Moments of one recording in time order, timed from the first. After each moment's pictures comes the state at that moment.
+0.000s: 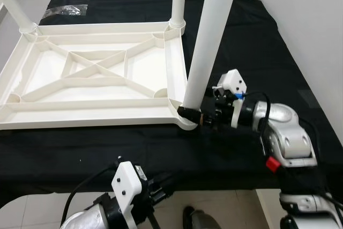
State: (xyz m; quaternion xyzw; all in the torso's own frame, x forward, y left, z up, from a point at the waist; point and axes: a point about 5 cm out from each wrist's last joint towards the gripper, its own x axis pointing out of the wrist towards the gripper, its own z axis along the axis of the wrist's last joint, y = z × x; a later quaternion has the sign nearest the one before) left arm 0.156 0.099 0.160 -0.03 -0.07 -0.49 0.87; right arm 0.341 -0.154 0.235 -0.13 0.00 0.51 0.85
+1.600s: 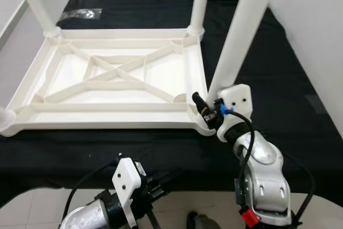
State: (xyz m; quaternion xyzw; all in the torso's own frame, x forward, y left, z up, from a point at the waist) left arm 0.171 0.098 0.153 -0.02 -0.07 -0.49 0.87; right arm 0.280 -0.119 0.200 -0.07 -0.01 0.17 0.98
